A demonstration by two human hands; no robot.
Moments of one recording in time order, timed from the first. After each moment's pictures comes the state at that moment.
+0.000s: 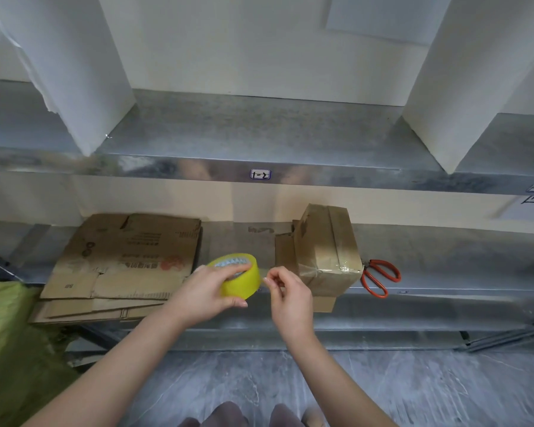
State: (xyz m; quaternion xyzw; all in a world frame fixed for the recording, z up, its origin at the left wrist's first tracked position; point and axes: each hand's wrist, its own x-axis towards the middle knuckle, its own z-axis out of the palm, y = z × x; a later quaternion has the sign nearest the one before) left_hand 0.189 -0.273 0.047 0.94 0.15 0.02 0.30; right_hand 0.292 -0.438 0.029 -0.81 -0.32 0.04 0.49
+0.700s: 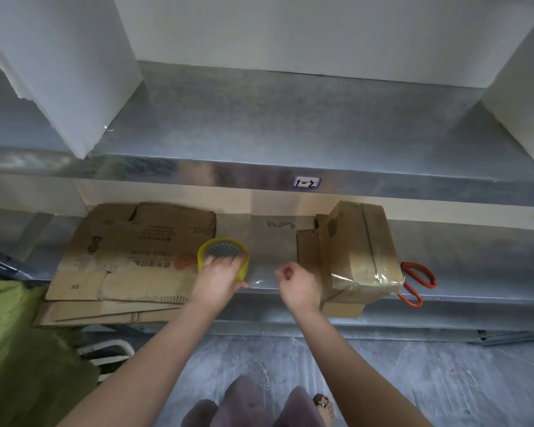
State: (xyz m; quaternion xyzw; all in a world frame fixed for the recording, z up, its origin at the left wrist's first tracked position) left_hand 0.222 -0.217 -0.038 0.97 0.23 0.00 0.10; right_hand 0.342 -0.357 -0.041 -0.92 -0.18 0.22 0.28
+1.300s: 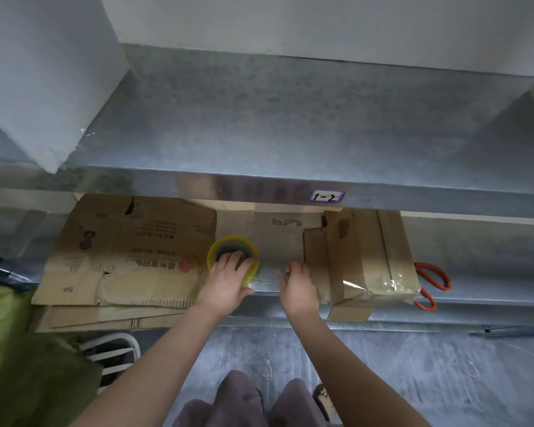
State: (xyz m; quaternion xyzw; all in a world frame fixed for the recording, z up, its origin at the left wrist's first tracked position) left_hand 0.231 -0.206 -0.072 0.97 0.21 -0.04 0.14; right_hand 0.345 -0.342 -0.079 -0.93 -0.23 0.22 0.18
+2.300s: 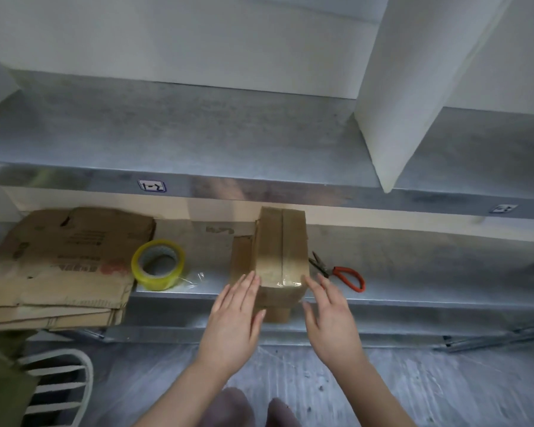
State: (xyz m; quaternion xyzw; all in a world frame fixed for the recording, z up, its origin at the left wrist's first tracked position) left_hand 0.291 -0.425 0.018 0.95 0.23 0.06 0.19; right_hand 0.429 -0.572 0.020 -0.89 -0.36 0.11 0.26
